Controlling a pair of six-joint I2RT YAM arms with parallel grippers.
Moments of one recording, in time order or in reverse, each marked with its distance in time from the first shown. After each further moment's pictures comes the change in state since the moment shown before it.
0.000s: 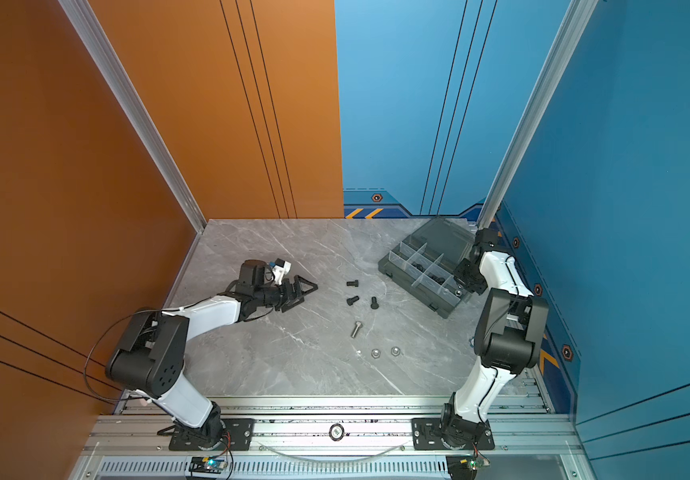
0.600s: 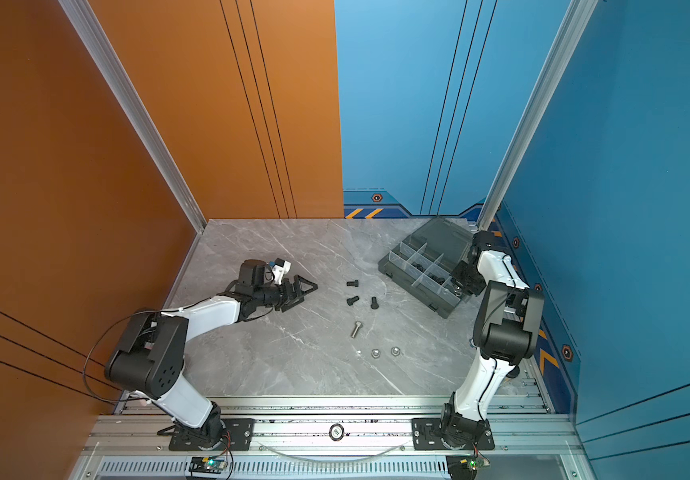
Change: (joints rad) left arm 0.000 -0.004 0.000 0.000 0.000 0.000; right arm 0.002 0.054 0.023 0.001 -0.032 -0.002
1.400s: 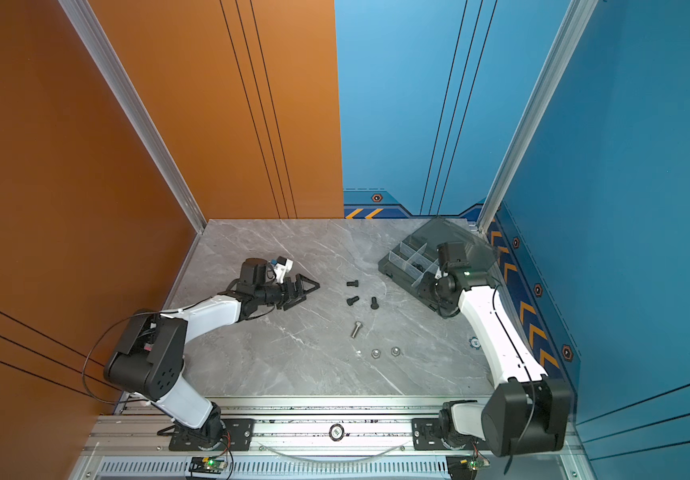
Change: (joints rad) left arm -0.023 -0.009 0.018 -0.001 0.001 0.000; right arm 0.406 -0.636 -0.344 -0.108 0.005 0.053
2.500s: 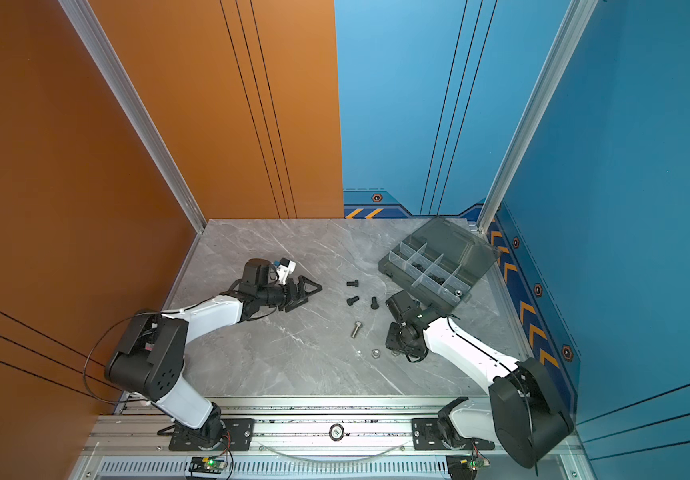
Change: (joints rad) left arm -0.019 0.000 0.001 -0.024 -0.002 0.000; right arm 0.372 0.048 -0.364 0.187 0.084 0.262
